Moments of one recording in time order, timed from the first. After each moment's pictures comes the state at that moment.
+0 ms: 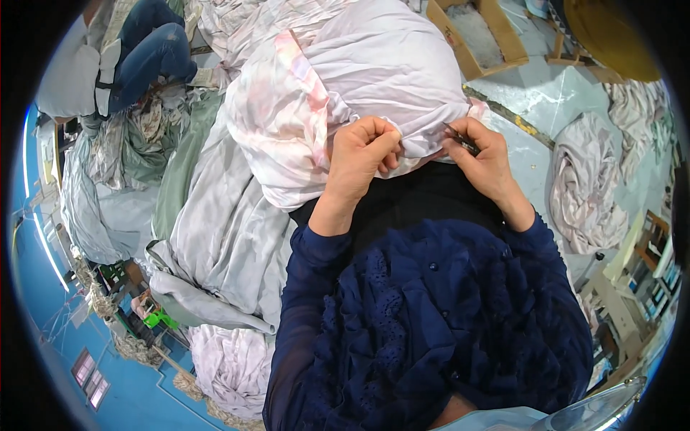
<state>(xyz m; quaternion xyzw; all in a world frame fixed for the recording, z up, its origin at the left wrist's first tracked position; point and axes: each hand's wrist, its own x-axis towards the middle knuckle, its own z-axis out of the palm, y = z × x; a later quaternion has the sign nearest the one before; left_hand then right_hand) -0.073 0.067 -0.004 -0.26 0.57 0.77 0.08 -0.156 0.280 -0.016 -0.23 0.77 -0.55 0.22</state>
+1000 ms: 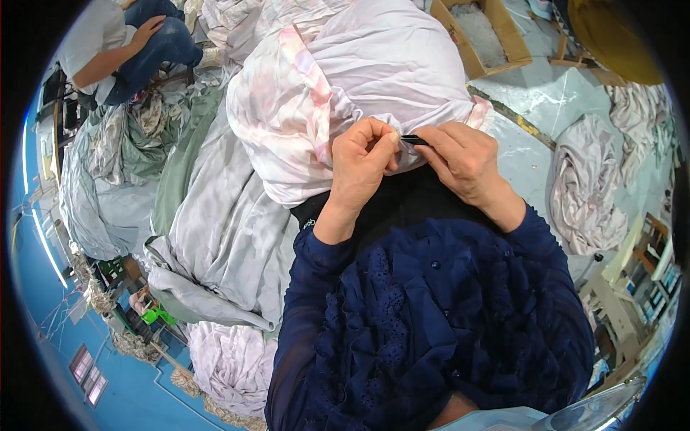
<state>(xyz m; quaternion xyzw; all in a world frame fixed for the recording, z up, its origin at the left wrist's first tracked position) -0.063 0.077 0.005 -0.26 0.60 0.76 0.01 -0.150 0.247 0.002 -0.44 0.81 -0.38 -0.04</state>
